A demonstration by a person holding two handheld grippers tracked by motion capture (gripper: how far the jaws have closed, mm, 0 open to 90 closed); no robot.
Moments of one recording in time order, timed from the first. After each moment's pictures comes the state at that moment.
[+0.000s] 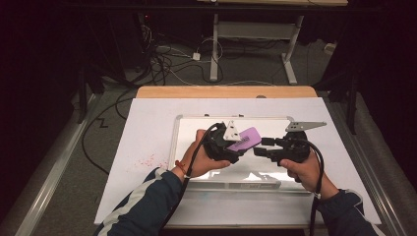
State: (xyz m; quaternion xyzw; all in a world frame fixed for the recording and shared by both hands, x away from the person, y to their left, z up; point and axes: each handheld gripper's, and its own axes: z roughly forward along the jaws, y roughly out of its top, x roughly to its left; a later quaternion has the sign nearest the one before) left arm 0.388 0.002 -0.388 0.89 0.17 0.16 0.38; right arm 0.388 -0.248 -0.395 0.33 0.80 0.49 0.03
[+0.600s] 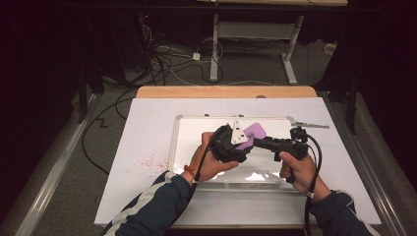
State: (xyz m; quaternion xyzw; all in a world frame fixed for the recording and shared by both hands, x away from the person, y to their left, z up) left arm 0.379 -0.017 -0.391 0.86 0.20 0.21 0.41; right arm 0.399 -0.255 -0.411 0.44 0.69 0.57 -0.06
